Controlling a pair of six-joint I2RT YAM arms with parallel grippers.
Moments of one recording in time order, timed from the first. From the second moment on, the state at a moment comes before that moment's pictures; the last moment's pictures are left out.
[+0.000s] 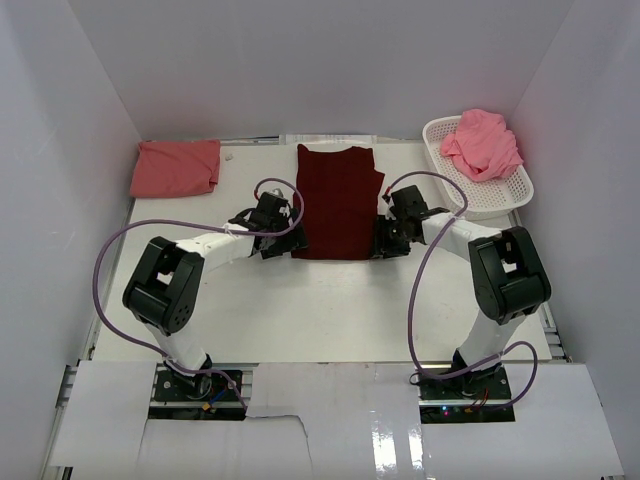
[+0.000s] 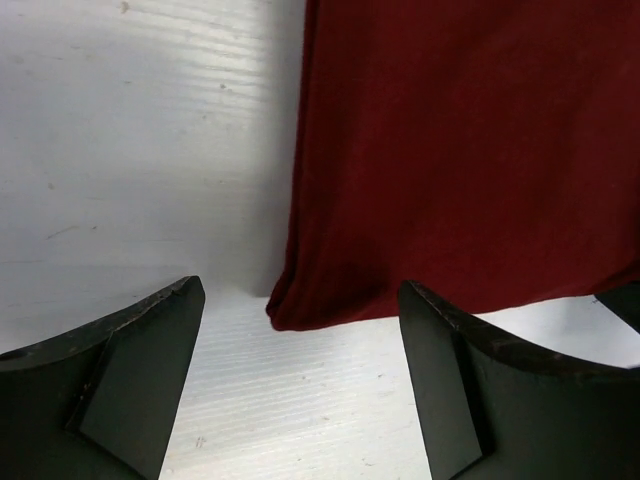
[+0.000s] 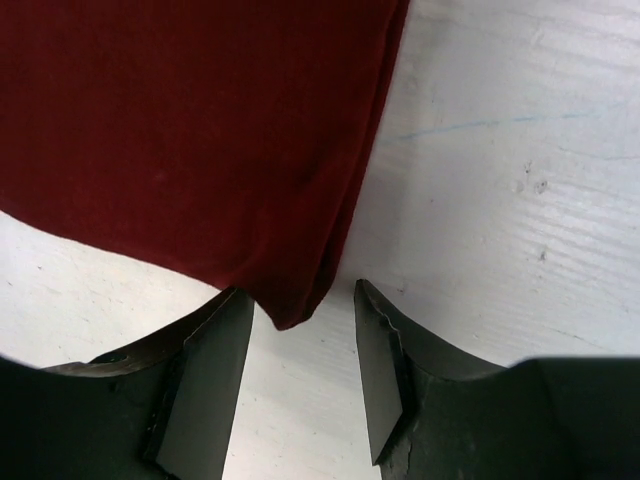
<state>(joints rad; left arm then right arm) -0.49 1.72 1.01 -0.21 -0.02 -0.68 0.39 1.74 1.02 -0.33 -0.23 0.30</state>
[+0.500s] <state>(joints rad) -0.50 1.72 1.00 -0.13 -0.01 -0.70 0.39 1.80 1.06 -0.31 -0.25 0.31</state>
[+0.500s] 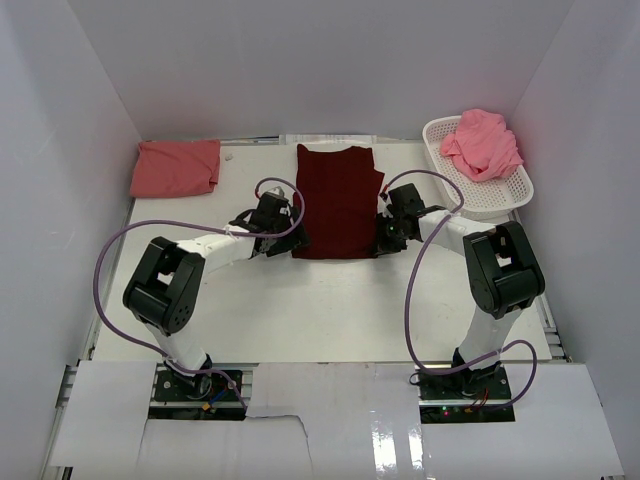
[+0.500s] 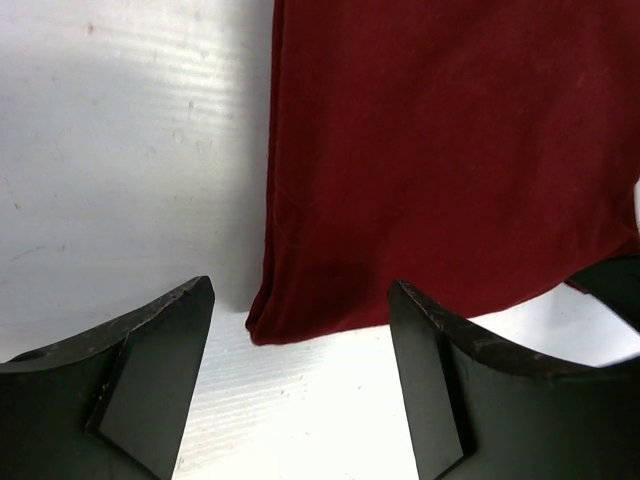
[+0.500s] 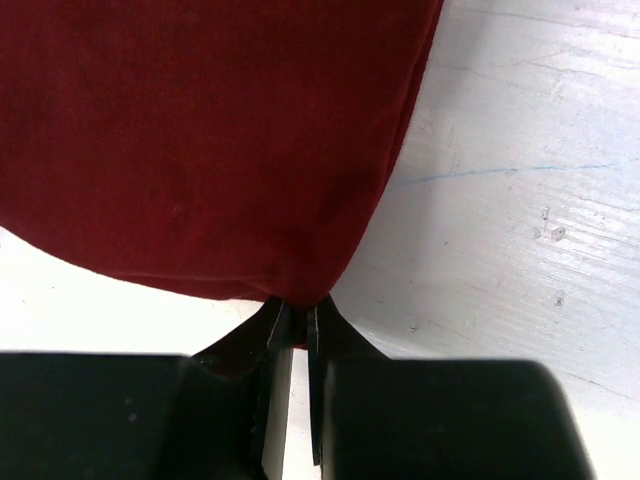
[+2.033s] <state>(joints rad) -0.53 1.76 0.97 -0.10 -0.09 -0.78 0.39 1.80 1.06 -0.31 -0.25 0.30</state>
